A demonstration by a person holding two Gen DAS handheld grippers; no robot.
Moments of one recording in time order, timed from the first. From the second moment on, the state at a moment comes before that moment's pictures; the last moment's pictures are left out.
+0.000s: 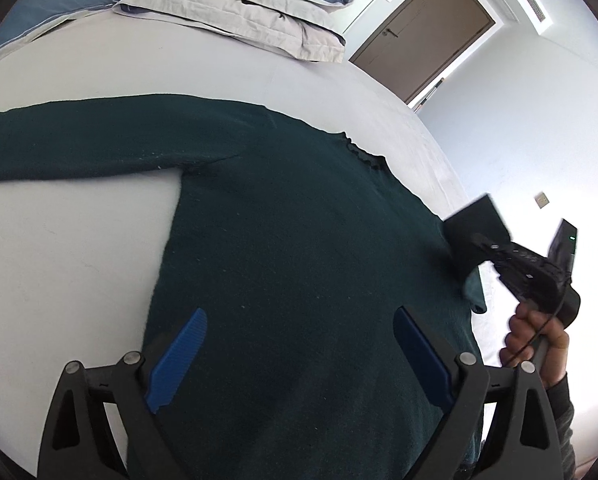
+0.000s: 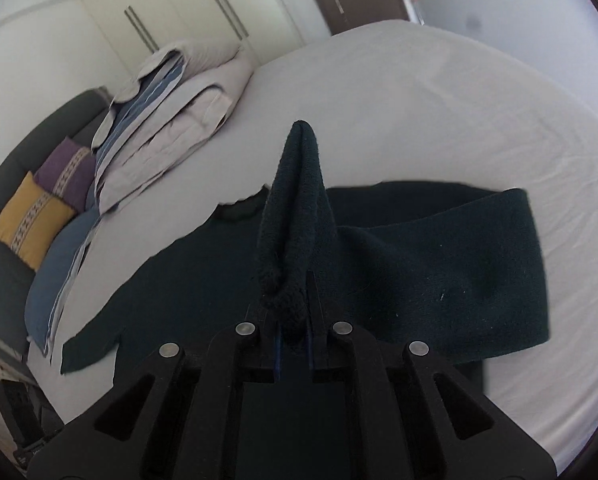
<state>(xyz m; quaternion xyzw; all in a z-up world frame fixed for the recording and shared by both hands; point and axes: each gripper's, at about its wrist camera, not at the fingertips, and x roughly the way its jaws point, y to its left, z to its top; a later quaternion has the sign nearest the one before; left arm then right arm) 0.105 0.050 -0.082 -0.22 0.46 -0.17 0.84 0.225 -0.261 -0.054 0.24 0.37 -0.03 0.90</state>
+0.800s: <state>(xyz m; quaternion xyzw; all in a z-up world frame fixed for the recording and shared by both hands) 0.236 -0.126 -0.130 -0.15 0.52 -0.28 0.79 0.050 -0.310 -0.121 0.38 0.31 0.00 0.87</state>
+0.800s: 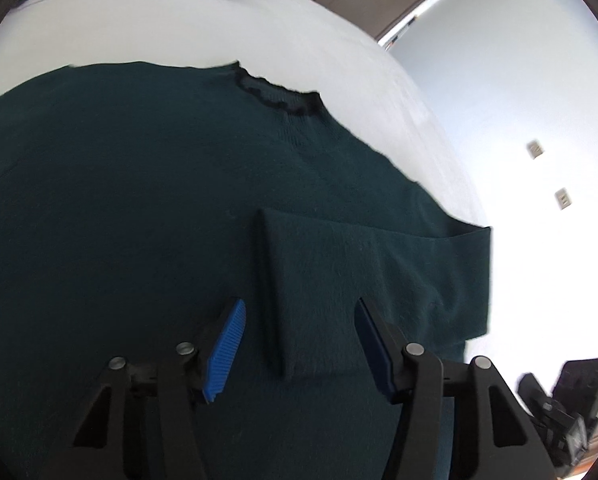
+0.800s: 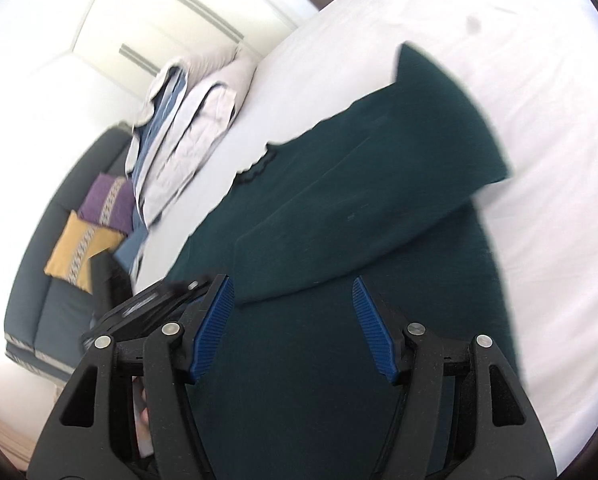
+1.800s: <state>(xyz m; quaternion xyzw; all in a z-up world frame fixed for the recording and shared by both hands) 0.275 -0.050 -0.133 -0.11 0.46 -0.21 0.86 0.062 -0.414 -0.116 0.37 0.32 -0.14 0.86</state>
